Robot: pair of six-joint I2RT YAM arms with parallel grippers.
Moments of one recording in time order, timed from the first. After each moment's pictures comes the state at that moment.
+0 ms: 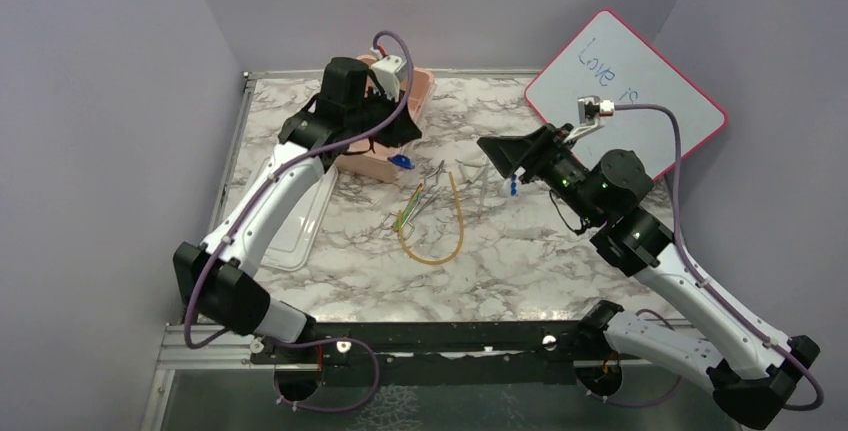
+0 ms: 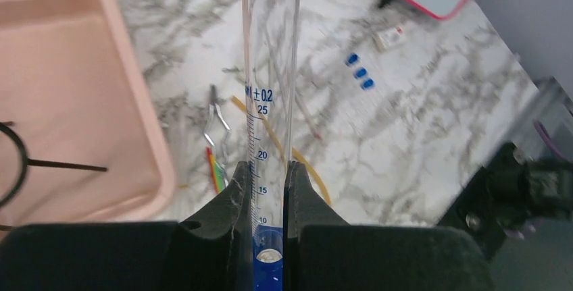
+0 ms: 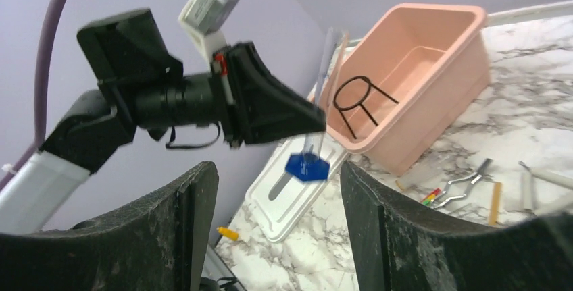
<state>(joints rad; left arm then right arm) -0.46 1.37 1.39 -0.53 0.45 -0.14 0.70 0.89 0.96 0.05 0.01 0.68</state>
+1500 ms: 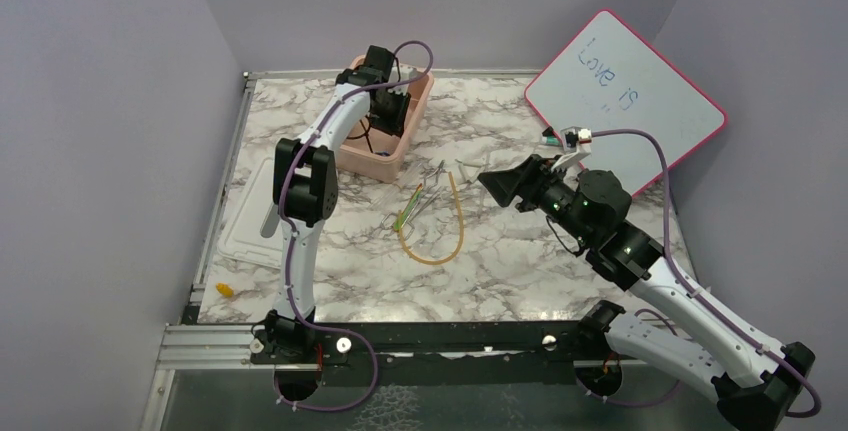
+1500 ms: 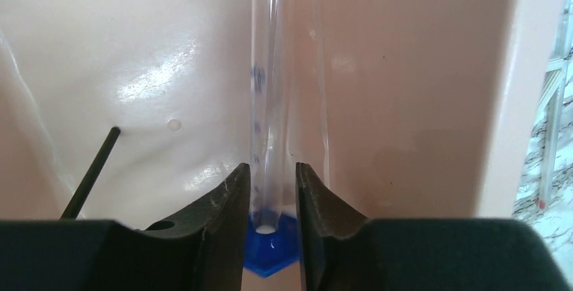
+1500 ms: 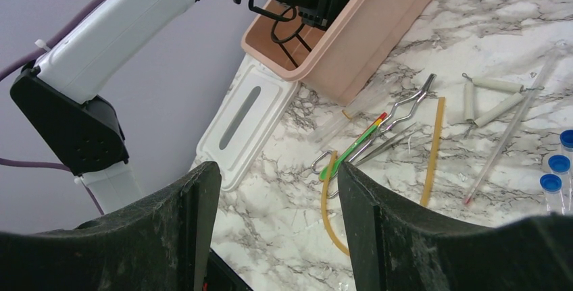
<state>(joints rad) -0.30 2.31 2.12 -0.86 0.24 0.03 0.70 0.79 0.75 -0.06 0.05 0.67</state>
